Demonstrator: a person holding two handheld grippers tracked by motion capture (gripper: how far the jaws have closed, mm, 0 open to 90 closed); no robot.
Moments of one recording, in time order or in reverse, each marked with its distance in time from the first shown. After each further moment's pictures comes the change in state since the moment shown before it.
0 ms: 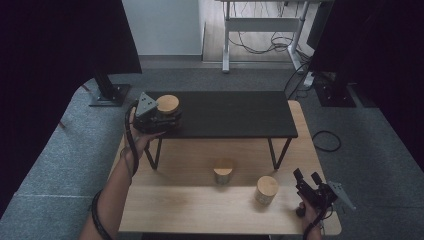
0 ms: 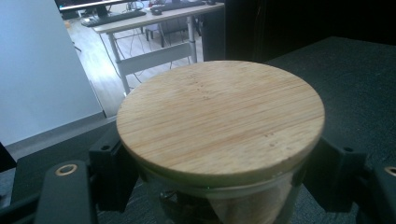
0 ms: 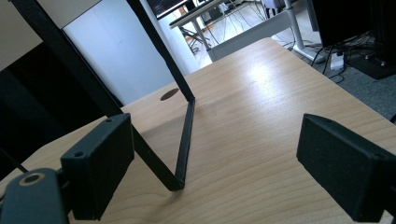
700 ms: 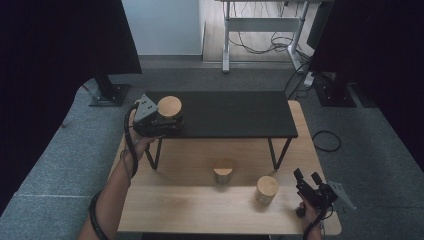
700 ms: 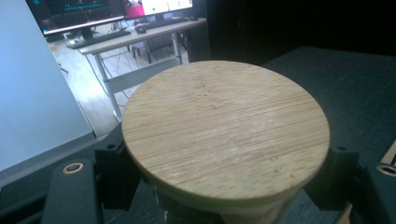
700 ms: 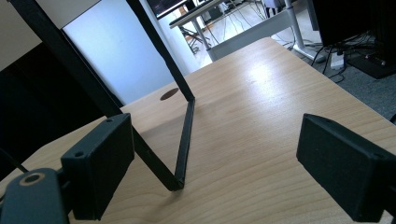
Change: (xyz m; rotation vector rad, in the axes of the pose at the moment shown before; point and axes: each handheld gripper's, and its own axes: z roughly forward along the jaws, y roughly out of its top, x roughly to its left) left arm -0.008 0.001 -0.007 -0.047 -0.056 0.053; right arm -0.001 0.000 0.000 0.002 0.001 0.003
